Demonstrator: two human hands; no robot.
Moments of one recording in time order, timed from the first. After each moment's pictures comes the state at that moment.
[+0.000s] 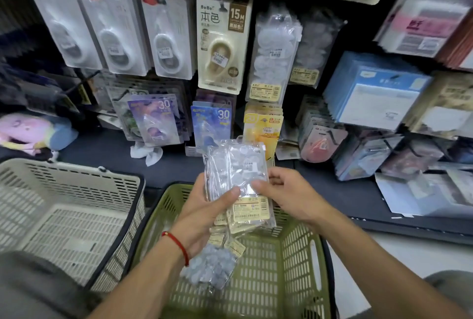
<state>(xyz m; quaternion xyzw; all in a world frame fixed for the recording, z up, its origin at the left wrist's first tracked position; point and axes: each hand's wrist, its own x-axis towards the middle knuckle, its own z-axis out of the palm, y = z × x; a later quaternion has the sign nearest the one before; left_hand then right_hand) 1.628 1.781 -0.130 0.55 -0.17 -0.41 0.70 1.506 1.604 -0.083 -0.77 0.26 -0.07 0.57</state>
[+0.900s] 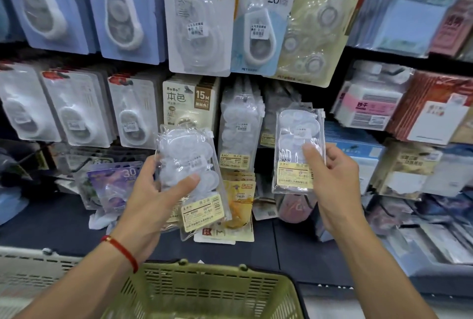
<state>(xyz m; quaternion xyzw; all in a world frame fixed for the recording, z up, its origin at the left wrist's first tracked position) 1.707 1.722 -0.004 0.59 -0.24 -0.22 0.74 1.519 1.512 0.034 -0.65 0.27 -0.49 0.52</state>
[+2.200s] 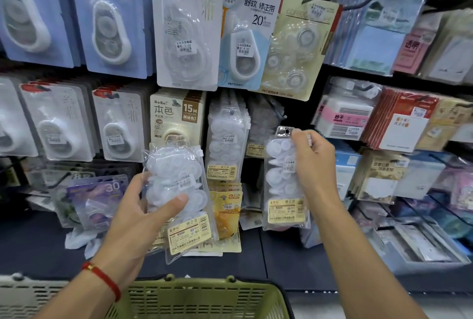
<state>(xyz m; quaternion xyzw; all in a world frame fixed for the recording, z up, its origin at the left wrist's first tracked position) 1.712 1.728 -0.020 0.58 -0.27 -0.23 0.74 1.539 1.502 0.071 -0.68 0.31 -0.51 0.43</state>
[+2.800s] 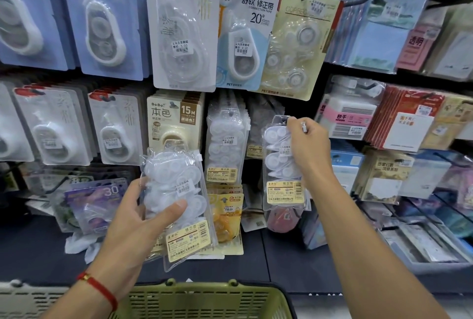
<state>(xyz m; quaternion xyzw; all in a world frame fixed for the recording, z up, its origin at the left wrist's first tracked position) 1.714 1.727 -0.023 0.57 -0.28 -0.23 0.74 1.566 1.466 0.085 -0.69 0.37 -0.49 0.39</state>
